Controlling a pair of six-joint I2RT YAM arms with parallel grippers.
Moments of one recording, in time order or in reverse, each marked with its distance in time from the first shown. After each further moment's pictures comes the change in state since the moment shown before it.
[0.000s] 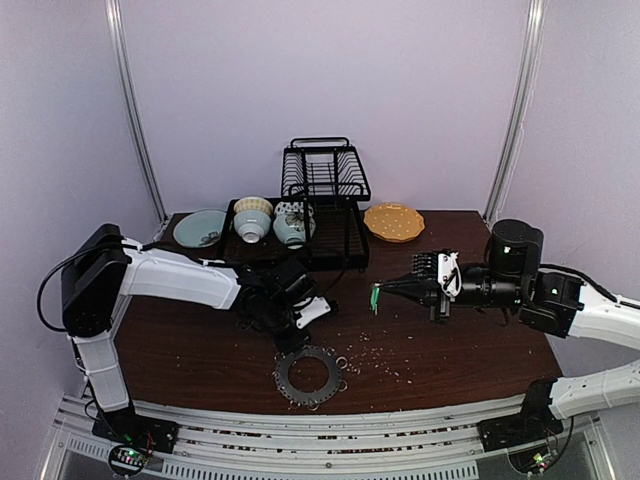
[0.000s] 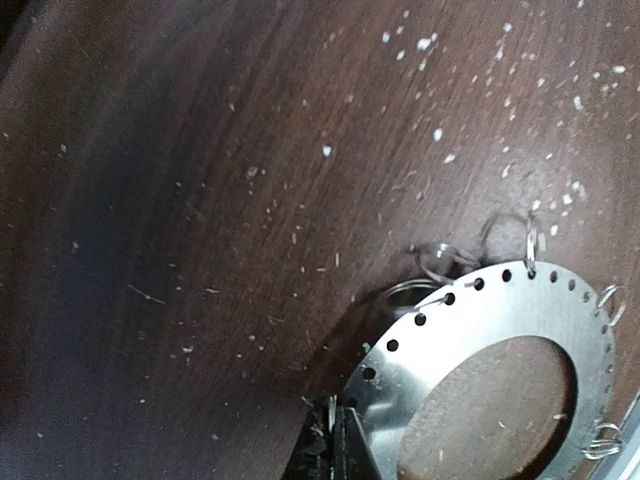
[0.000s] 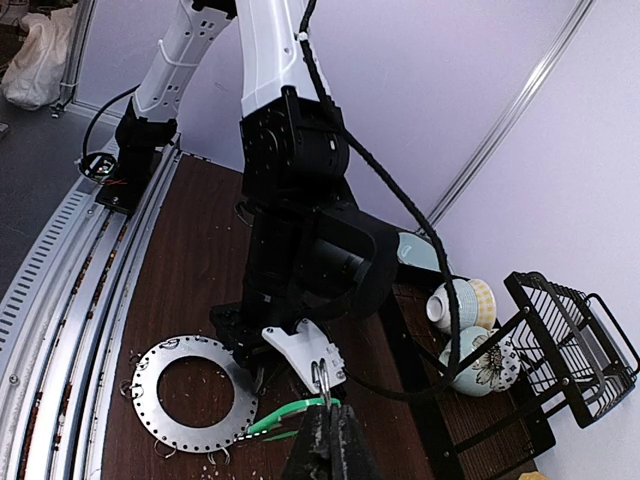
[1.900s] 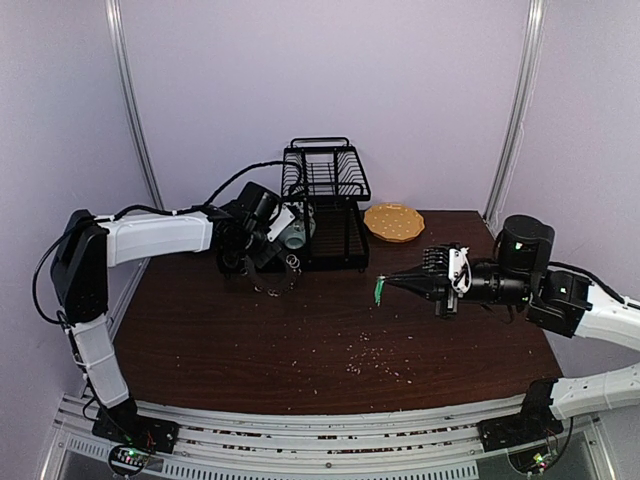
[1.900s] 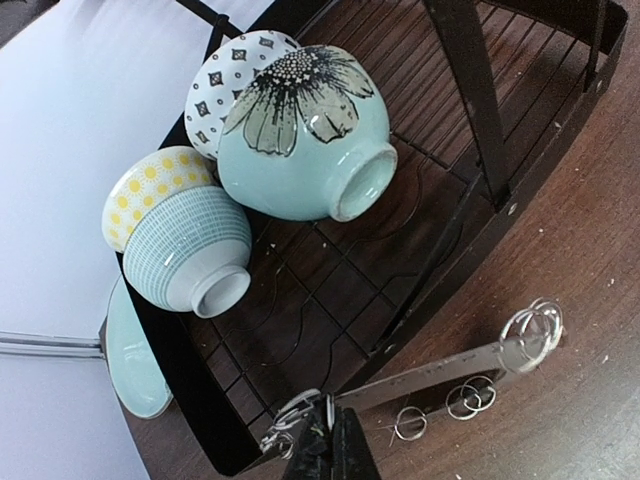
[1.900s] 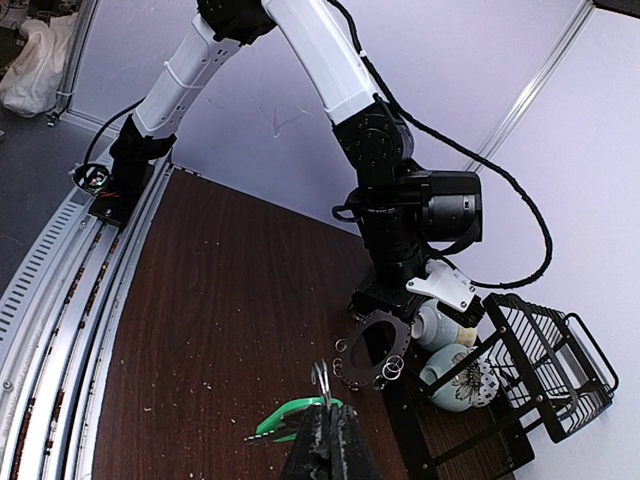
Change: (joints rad) left arm 0.283 -0.017 0.245 0.080 -0.436 0.208; right arm 0.000 -0.036 0.017 -0.002 -0.001 -0.018
